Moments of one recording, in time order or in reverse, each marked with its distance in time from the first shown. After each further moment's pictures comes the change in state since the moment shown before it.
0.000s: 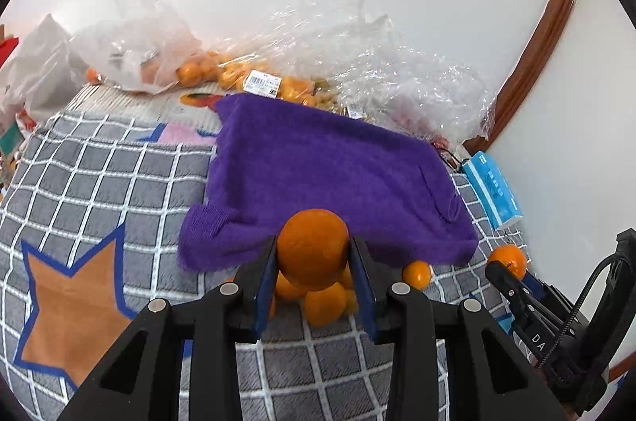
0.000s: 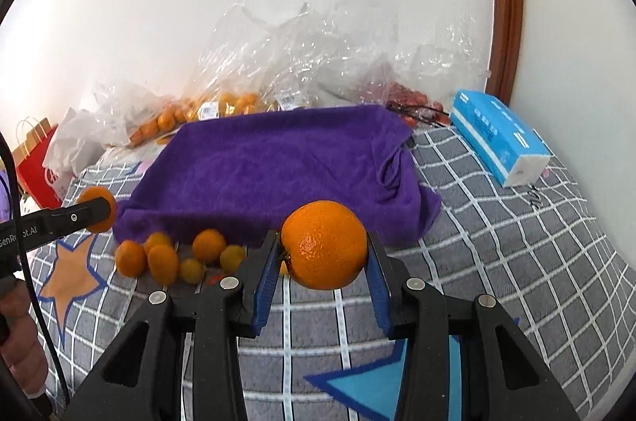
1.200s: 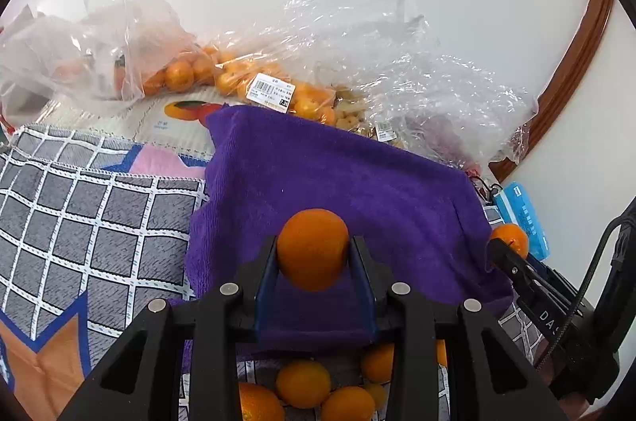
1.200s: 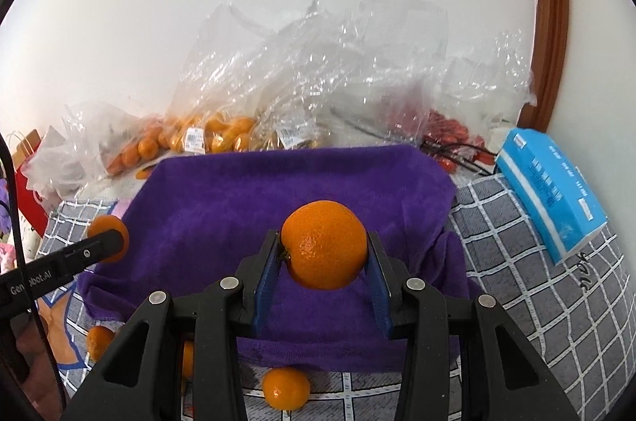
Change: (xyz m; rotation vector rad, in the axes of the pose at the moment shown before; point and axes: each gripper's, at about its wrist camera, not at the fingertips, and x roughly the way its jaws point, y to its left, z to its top) left arm 0.072 0.012 0.043 -0.051 0.009 0.024; right arm 0.087 0.005 0.060 -0.021 0.009 0.028
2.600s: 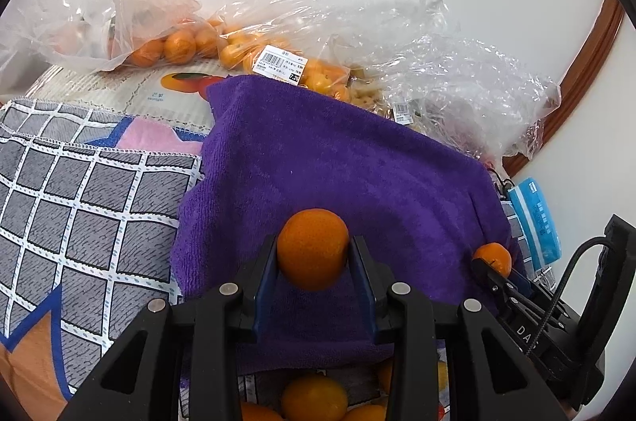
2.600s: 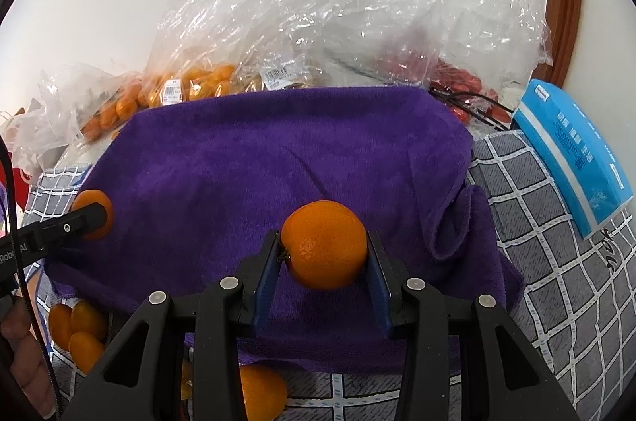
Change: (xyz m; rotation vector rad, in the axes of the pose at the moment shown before) left arm 0.031 0.011 -0.009 -0.026 0.036 0.003; right arm 0.047 -0.007 -0.022 -0.005 0.124 -0.011
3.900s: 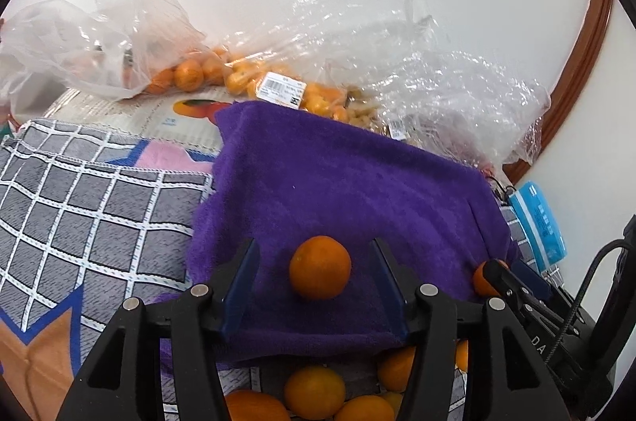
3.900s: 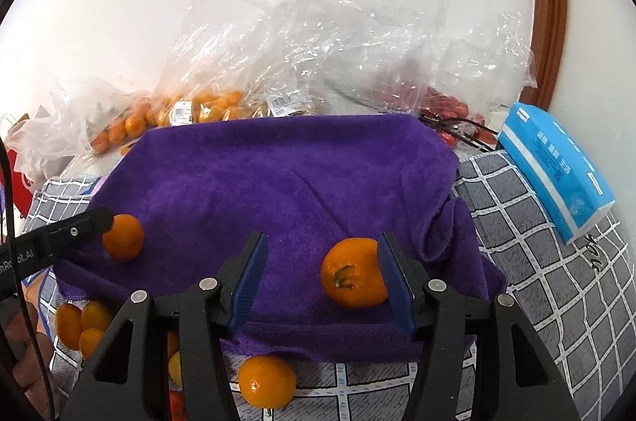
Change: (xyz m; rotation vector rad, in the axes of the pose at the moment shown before) left arm -0.021 -0.004 -0.007 0.028 -0.093 0.040; right arm -0.028 0.007 -0.006 -0.004 -0.124 -0.015
